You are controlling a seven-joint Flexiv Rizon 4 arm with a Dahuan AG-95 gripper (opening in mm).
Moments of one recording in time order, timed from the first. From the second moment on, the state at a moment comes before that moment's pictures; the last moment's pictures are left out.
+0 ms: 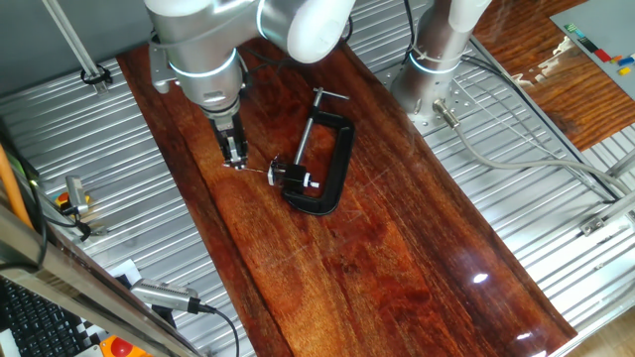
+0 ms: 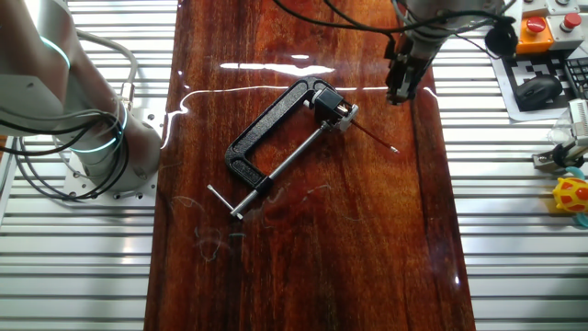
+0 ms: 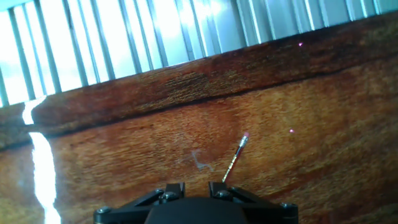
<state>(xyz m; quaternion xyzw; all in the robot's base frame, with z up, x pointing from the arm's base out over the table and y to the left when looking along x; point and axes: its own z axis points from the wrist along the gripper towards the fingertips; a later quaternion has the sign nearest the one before) 0.539 0.058 0.158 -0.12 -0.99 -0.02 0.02</state>
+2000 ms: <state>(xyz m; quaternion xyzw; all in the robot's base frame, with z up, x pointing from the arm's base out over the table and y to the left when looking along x) 0.537 0.062 0.161 0.58 -0.82 0.01 0.01</state>
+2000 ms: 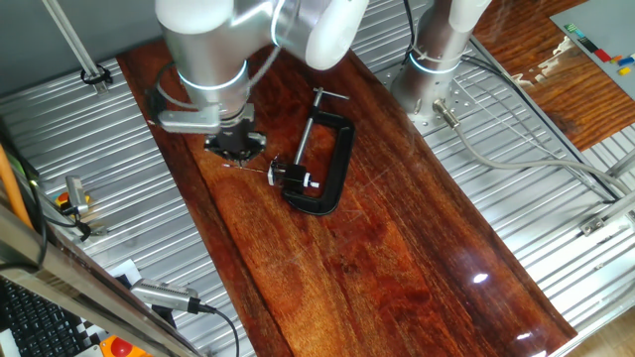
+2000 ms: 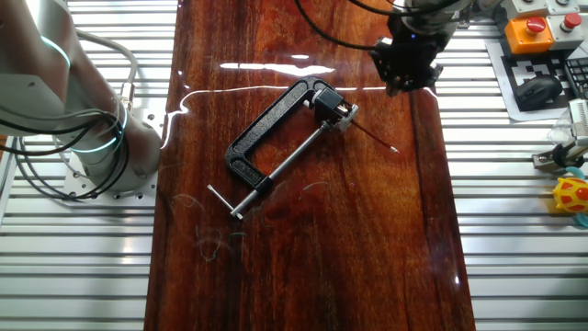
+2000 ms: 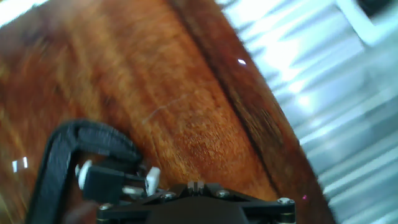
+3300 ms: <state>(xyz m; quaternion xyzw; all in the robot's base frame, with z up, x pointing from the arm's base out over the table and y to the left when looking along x) 0.537 0.061 0.161 0.67 -0.74 0.02 0.00</state>
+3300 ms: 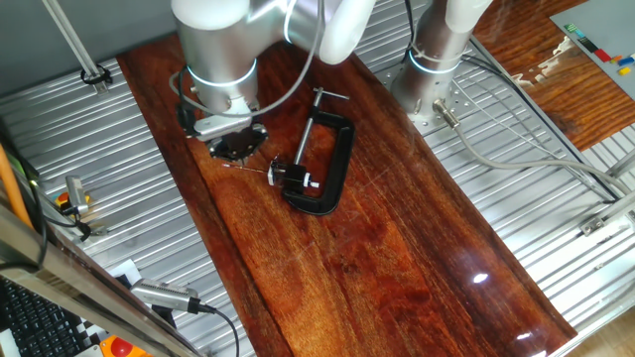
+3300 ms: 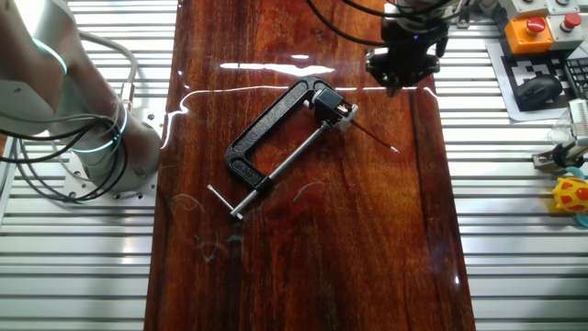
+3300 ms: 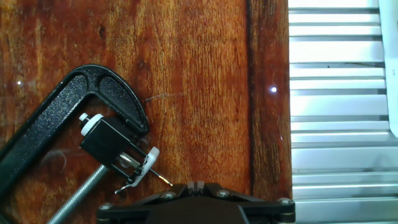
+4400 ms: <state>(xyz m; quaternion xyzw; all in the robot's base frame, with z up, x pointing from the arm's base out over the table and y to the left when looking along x) 0.536 0.059 0.160 0.70 -0.72 0.00 0.01</state>
